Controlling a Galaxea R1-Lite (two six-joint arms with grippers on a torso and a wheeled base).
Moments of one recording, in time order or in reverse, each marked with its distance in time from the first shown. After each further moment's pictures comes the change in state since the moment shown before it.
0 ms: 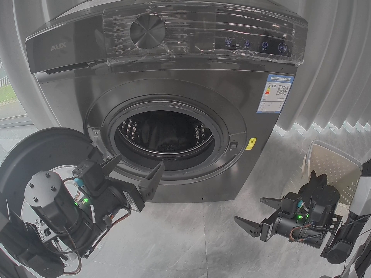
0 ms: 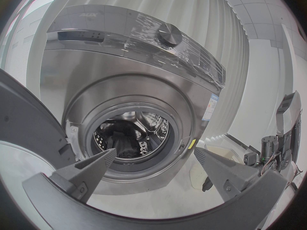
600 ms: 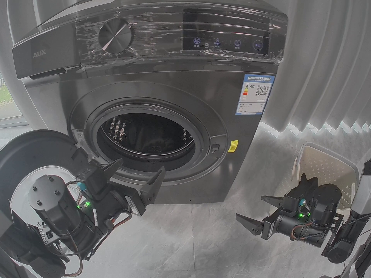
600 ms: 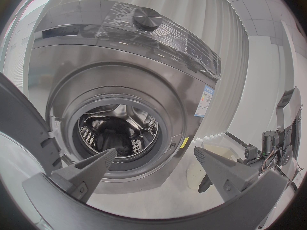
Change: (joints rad) left arm -0.003 0.018 0.019 -0.010 0.000 0.004; right arm -0.010 -0.012 -0.001 0.000 0.001 0.000
